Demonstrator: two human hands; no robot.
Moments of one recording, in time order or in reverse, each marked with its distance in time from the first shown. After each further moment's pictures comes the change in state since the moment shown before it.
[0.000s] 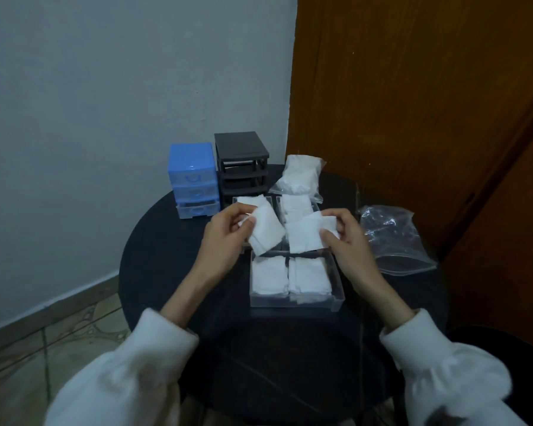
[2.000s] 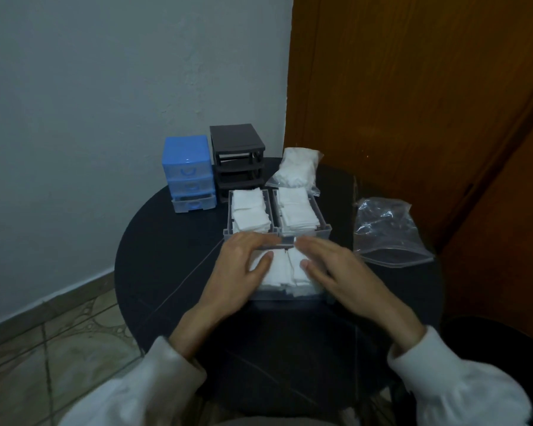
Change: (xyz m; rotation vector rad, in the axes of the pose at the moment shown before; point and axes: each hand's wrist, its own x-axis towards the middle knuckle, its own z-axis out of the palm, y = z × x) left_hand -0.038 -0.018 0.020 0.483 -0.131 0.265; right_hand -0.035 -0.003 -0.016 -0.788 -0.415 -0.341
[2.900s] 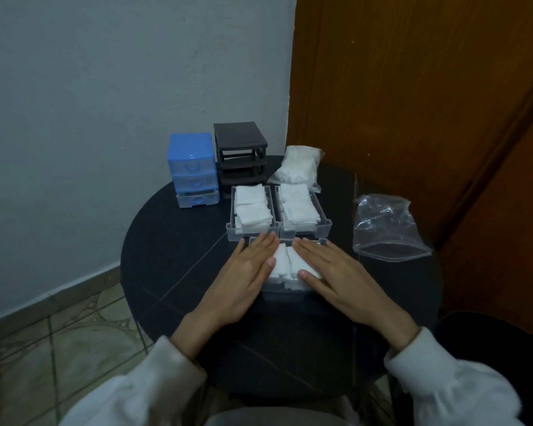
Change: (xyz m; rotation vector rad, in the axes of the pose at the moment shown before) left_hand -0.020 -0.008 0.010 0.089 -0.265 -0.002; right_hand -0.013 0.008 0.017 -0.199 -0.084 -0.074
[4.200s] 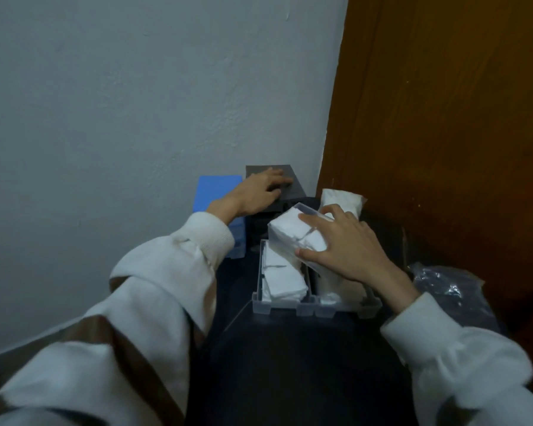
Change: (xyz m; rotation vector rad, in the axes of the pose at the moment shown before) left_hand 0.215 -0.083 -0.133 0.221 -0.024 -0.138; right_hand 0.174 0.015 -0.062 -0.113 0.010 0.204
